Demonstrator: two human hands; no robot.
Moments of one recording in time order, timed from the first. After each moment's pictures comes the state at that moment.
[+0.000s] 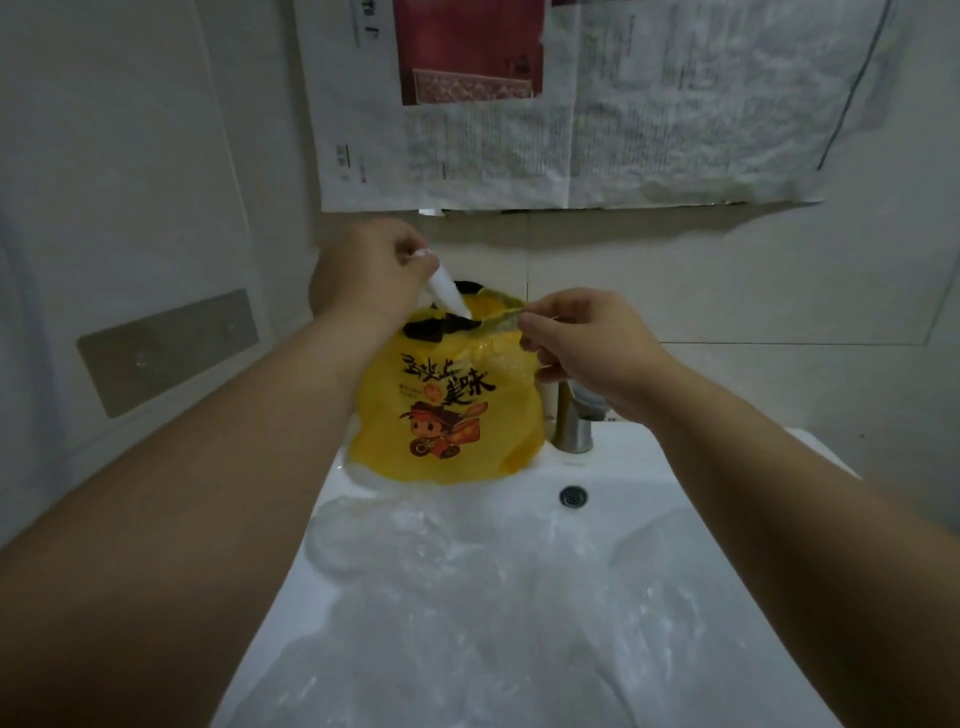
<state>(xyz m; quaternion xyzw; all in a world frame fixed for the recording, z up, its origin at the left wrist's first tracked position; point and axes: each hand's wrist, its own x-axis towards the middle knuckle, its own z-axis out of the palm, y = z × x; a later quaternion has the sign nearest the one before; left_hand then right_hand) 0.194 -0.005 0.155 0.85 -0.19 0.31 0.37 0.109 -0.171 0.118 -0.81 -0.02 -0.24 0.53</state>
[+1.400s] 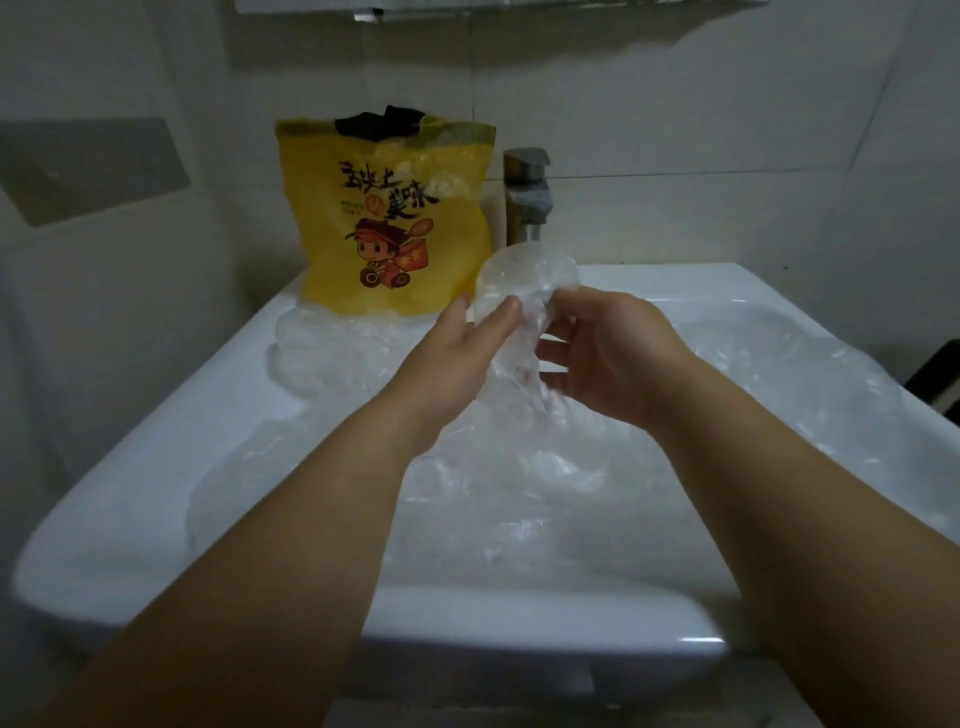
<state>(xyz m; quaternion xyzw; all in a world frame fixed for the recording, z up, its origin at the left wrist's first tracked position) 0.052 -0.034 -0.020 0.76 -0.22 -0.12 0.60 -0.004 -0.165 0.001 -0.56 0.04 -0.05 0.83</state>
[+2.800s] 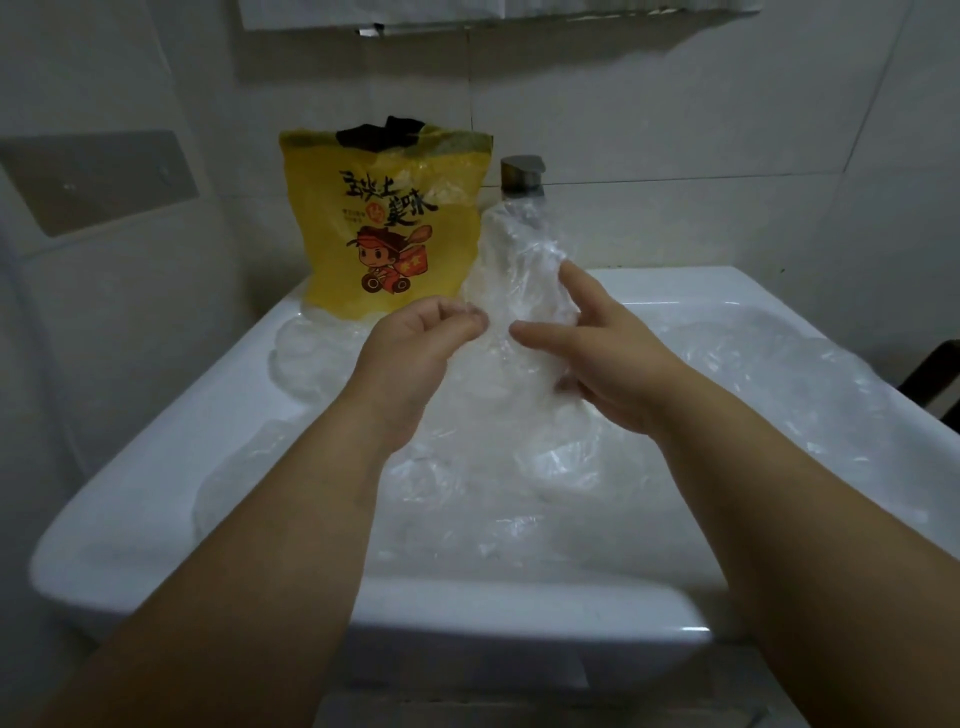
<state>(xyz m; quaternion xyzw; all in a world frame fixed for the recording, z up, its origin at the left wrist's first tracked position) 0.056 -0.019 -0.016 0.66 -0.23 -0.07 0.71 -0.008 -0.171 -0.007 -0.72 0.04 -0.11 0.68</state>
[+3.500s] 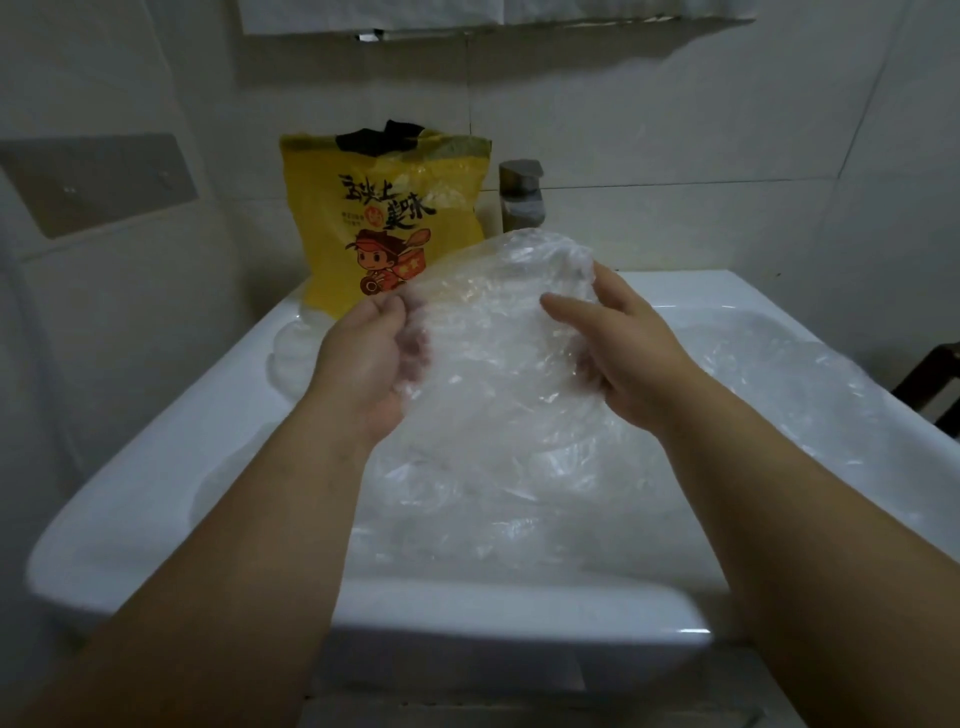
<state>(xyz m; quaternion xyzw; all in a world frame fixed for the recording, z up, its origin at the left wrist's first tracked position) 0.065 -0.008 -0.010 0.61 -0.07 -0.05 0.79 -0.007 -0.181 -0.006 -0.69 0.07 -0.17 0.70</state>
